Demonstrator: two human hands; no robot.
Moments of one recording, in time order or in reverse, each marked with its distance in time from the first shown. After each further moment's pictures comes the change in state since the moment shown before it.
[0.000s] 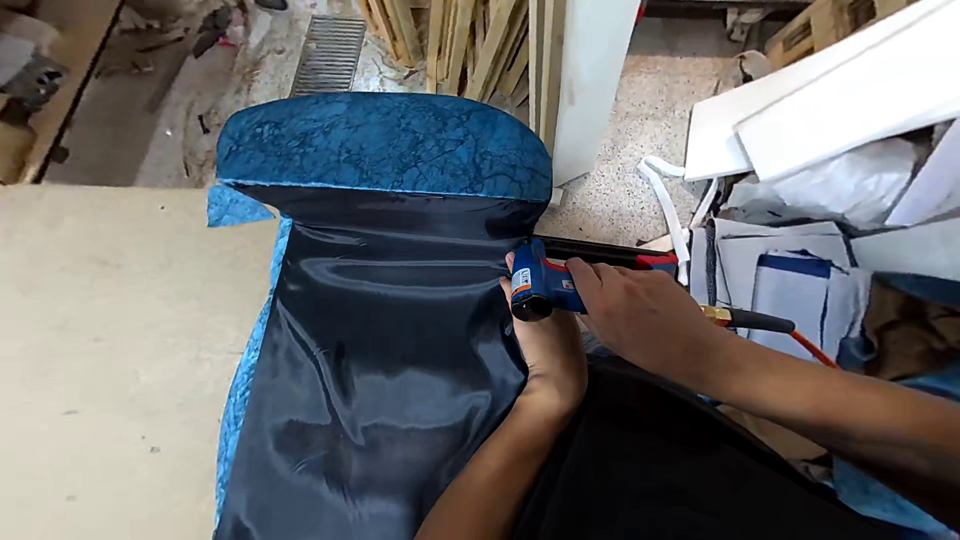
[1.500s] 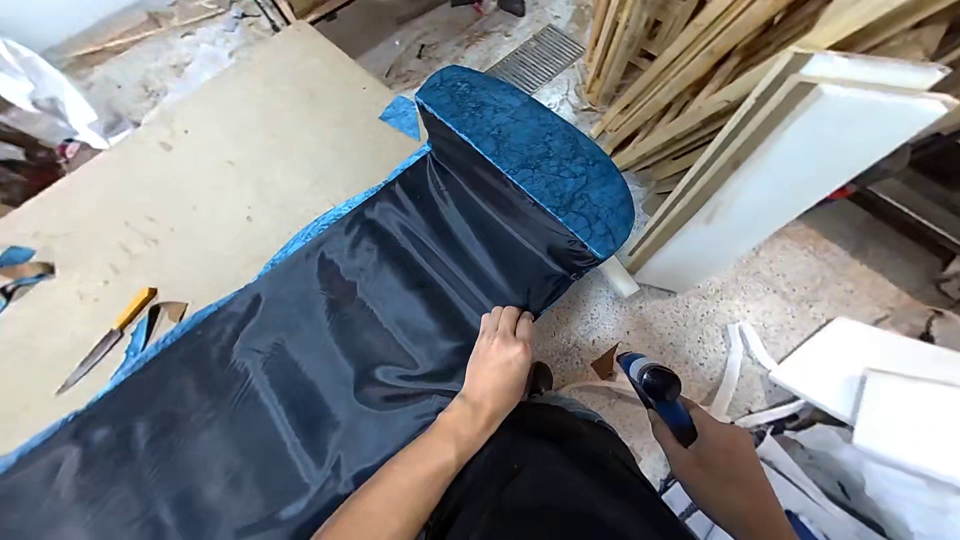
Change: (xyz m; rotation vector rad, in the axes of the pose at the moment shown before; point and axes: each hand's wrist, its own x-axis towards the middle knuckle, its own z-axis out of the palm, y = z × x) left_hand -0.025 -0.007 -0.016 -0.188 0.520 -0.250; right_hand -0.066 0.158 0.029 0.387 -0.152 0.074
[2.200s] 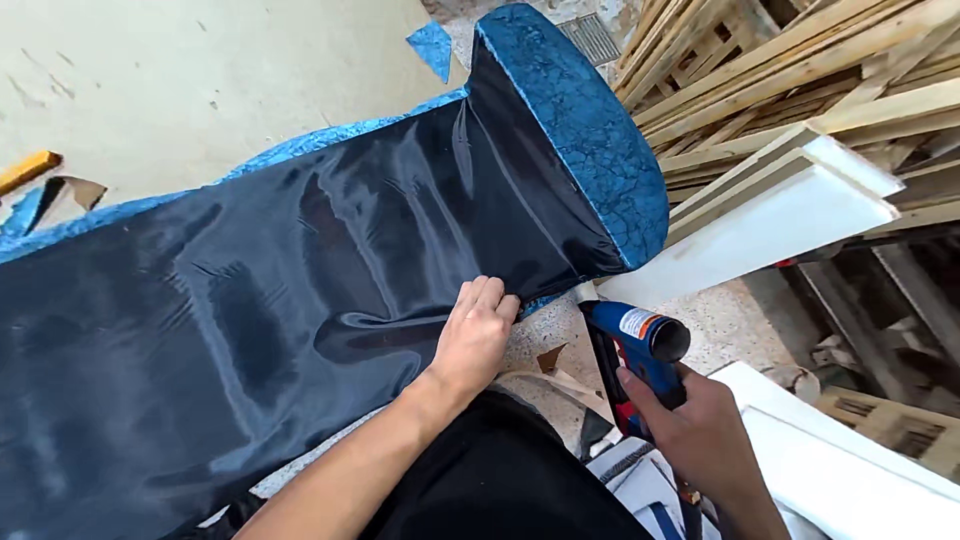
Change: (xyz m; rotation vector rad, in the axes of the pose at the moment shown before) left_hand -0.002 -0.021 -0.021 -0.116 0.182 -0.058; right_hand 0.058 -0.081 -0.057 0.184 -0.093 -0.051
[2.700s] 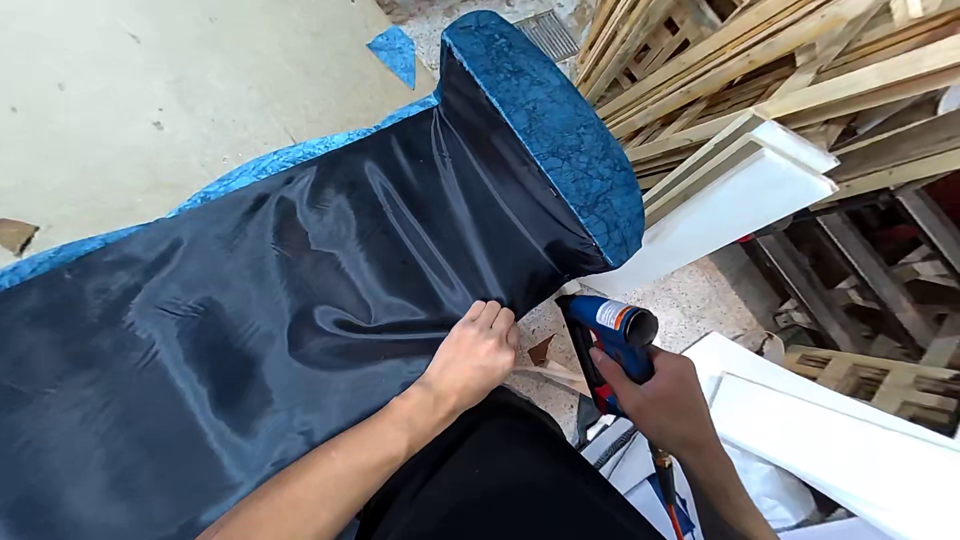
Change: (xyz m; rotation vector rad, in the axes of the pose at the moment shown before) left_hand -0.002 -0.011 0.002 0.127 -0.209 0.386; right_hand 0.012 -0.008 0.020 -0.038 0.049 0.059
